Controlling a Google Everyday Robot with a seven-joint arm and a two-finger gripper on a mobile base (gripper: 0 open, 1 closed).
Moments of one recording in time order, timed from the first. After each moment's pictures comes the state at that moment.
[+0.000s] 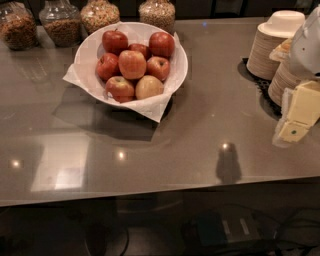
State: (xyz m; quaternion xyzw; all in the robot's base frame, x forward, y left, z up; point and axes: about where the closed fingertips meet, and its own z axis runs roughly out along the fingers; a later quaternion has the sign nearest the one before) arm 0.438 -0.217 0.976 -0.60 0.78 -0.03 0.16
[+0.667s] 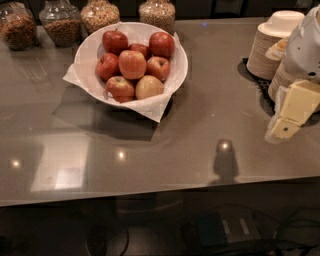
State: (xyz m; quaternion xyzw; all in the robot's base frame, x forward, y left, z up) arm 0.448 -0.210 0.974 -0.60 0.78 -0.03 0.18
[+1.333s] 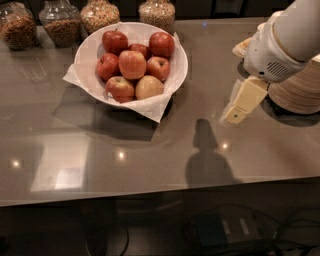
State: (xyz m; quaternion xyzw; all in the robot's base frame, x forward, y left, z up) arm 0.511 -0.159 0.951 -0.58 0.76 0.02 0.28
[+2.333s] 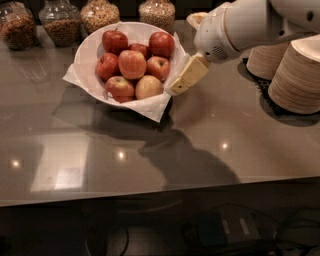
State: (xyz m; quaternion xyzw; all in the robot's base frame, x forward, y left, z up) arm 0.591 -0.059 0.983 -0.58 0.67 0.07 0.45
